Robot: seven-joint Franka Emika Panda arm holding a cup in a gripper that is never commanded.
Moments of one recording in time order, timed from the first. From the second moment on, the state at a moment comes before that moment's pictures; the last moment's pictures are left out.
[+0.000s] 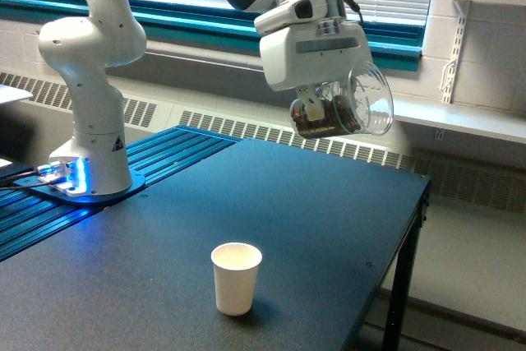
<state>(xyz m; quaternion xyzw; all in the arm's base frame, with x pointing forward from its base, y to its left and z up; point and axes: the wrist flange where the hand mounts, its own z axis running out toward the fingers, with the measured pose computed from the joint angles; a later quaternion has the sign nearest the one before) 0.578 -0.189 0.434 -0.84 0.50 -0.20 0.05</state>
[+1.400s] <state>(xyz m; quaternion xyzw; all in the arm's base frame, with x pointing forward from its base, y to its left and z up) 0.515 -0.190 0.363 -0.84 0.52 -0.15 0.03</state>
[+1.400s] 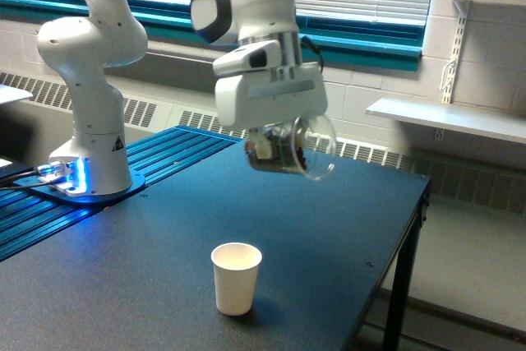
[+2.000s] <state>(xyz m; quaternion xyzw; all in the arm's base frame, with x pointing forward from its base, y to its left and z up) 0.460 -0.193 0.311 -0.84 0.53 -0.11 0.02</state>
